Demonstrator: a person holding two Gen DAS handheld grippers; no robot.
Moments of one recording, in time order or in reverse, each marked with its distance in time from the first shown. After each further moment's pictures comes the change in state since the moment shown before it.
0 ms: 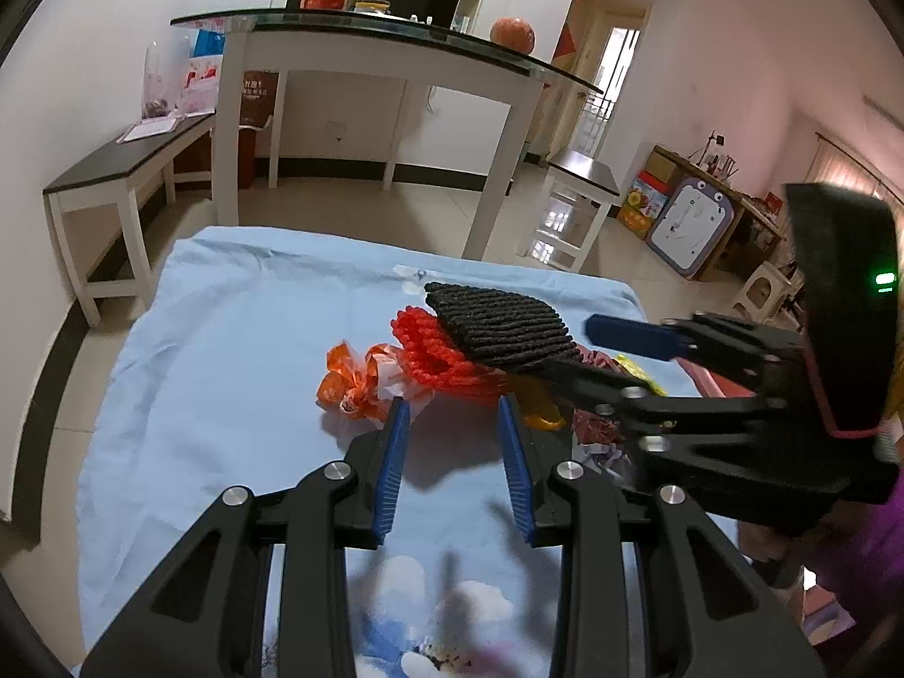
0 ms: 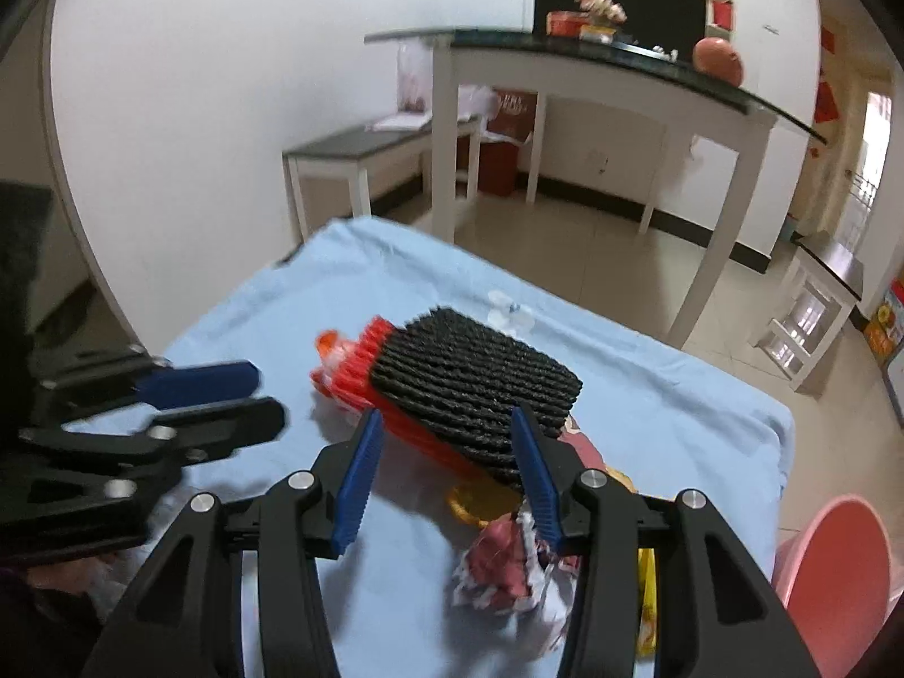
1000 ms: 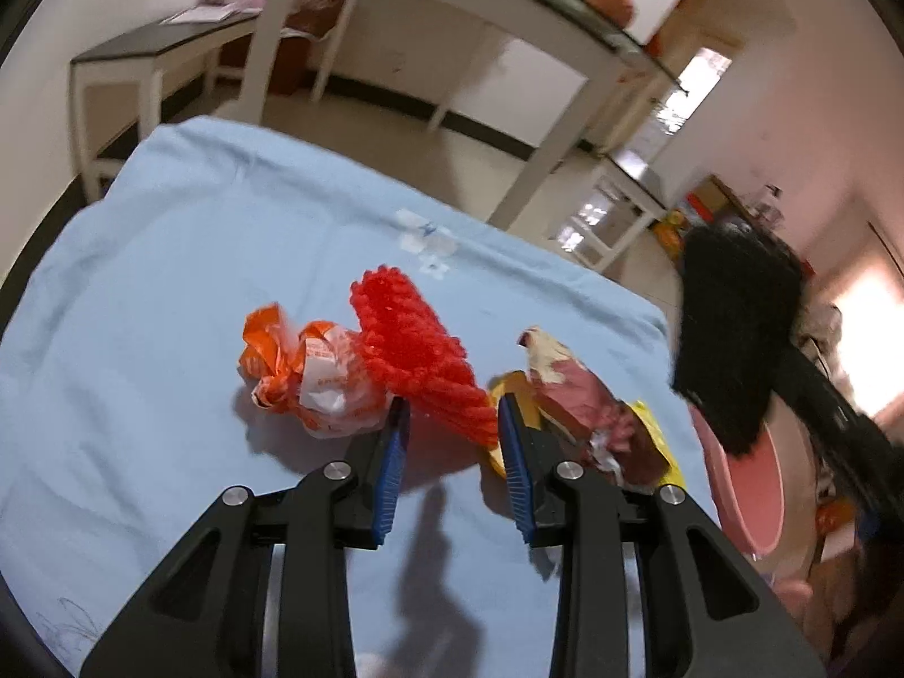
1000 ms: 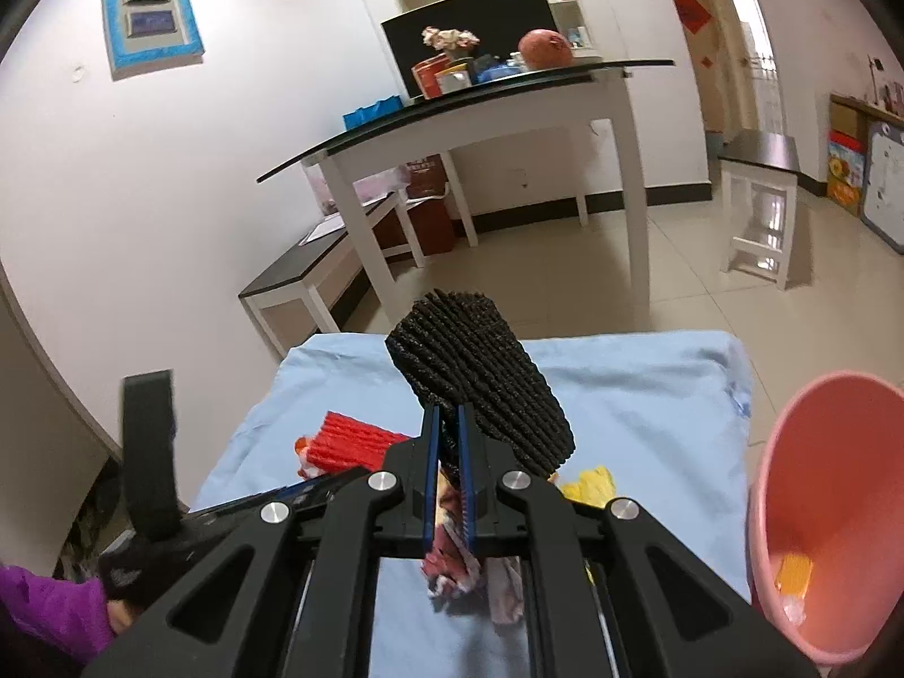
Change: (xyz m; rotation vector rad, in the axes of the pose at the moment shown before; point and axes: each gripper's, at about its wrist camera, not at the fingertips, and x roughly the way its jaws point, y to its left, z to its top) left arm 0.074 -0.004 0.019 -0.291 0.121 0.028; right arm -0.071 -0.084 -0.017 0.437 -0.185 0.026
